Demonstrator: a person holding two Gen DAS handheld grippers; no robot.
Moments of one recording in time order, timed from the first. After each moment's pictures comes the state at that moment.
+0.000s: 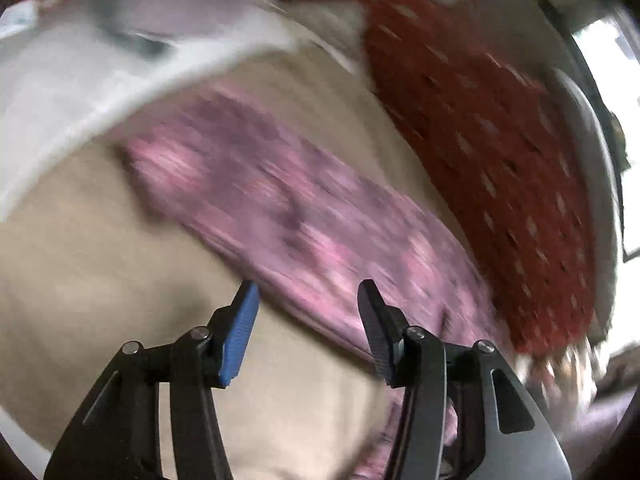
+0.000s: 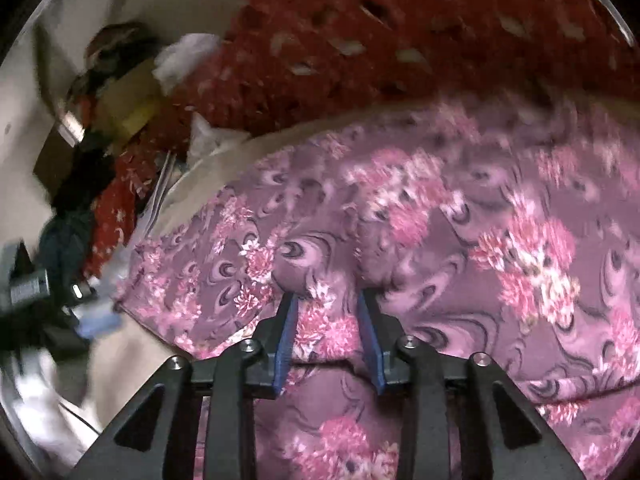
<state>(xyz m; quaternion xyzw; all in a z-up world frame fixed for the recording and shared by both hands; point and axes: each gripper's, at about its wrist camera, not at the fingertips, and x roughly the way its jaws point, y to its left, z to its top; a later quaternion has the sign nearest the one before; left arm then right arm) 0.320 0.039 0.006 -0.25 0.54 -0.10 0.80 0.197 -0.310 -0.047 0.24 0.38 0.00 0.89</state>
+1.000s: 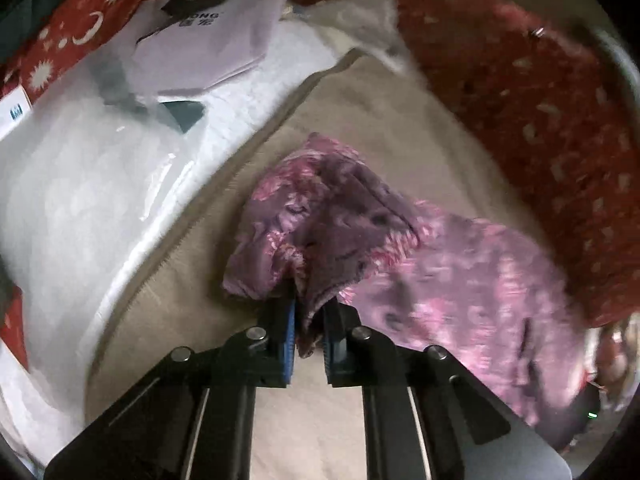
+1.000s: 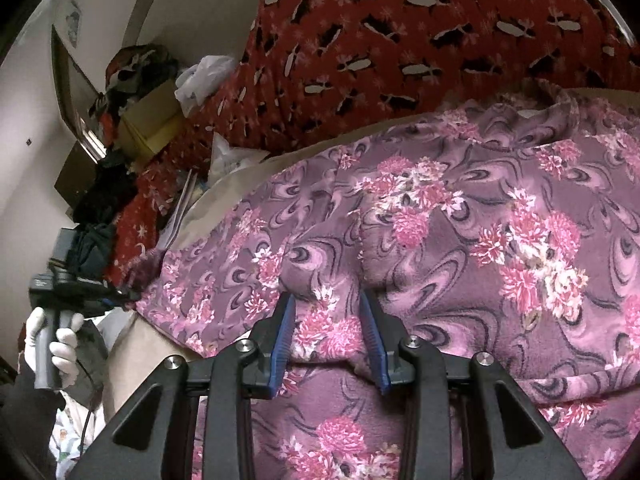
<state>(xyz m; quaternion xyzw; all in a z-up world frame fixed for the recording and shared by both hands) 0.380 0.054 0.009 -0.11 0.57 -0.09 0.81 0.191 -0.321 -0.054 0.28 0.34 0.03 0.89</state>
